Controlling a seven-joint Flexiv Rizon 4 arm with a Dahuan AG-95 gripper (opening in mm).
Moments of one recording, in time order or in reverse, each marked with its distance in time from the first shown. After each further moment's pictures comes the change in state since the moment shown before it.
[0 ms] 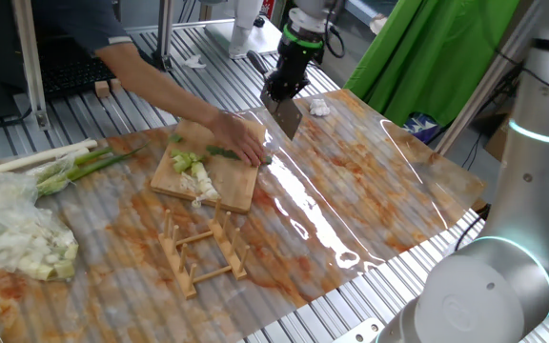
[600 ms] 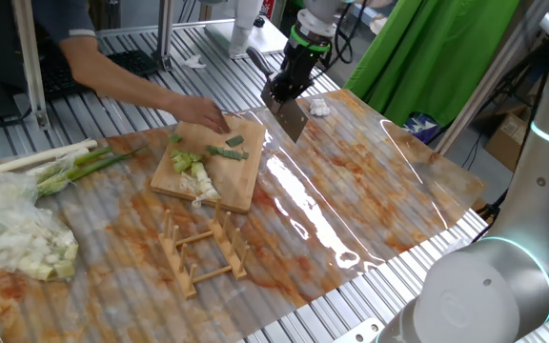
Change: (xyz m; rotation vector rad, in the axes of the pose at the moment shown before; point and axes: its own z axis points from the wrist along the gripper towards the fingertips) arm 0.008 0.005 -0.009 0.009 -0.030 0.013
